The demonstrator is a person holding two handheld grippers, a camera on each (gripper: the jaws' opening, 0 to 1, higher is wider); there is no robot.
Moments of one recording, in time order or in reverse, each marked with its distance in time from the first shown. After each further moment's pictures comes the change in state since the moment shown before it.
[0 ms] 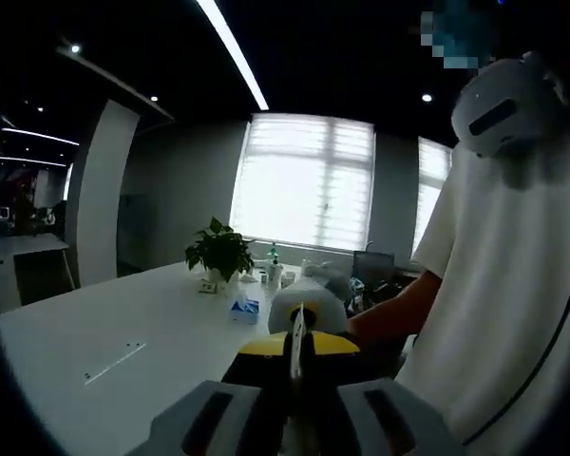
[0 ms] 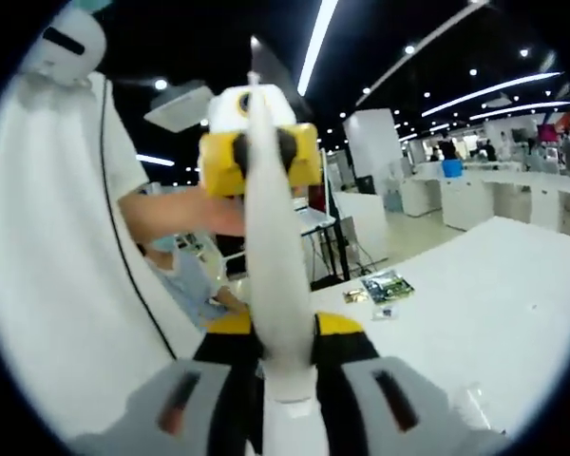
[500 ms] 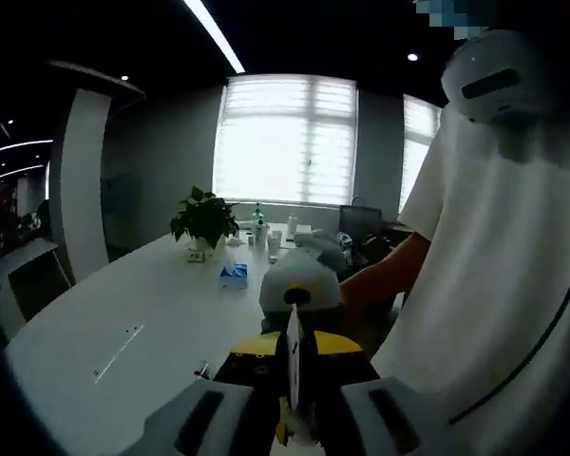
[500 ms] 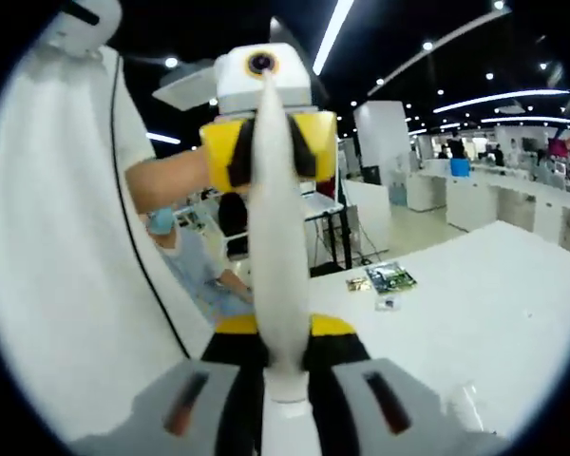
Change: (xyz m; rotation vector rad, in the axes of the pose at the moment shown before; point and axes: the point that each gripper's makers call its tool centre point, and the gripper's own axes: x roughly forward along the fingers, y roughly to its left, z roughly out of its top) left arm -0.006 -0.018 -0.017 0.115 0.287 -0.018; right arm -0.001 0.012 -0.014 -0.054 0.079 -0.003
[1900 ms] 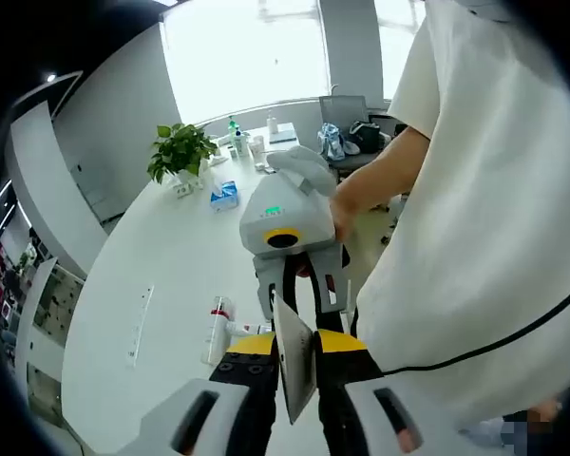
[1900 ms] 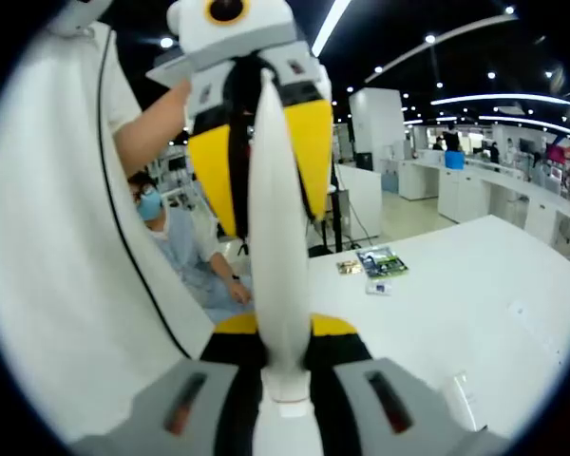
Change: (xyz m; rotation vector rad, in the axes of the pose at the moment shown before) left arm -0.008 -0.001 -0.039 0.182 0.442 0.011; right arm 0.003 -0.004 -0.018 -0.024 0.085 -0.042
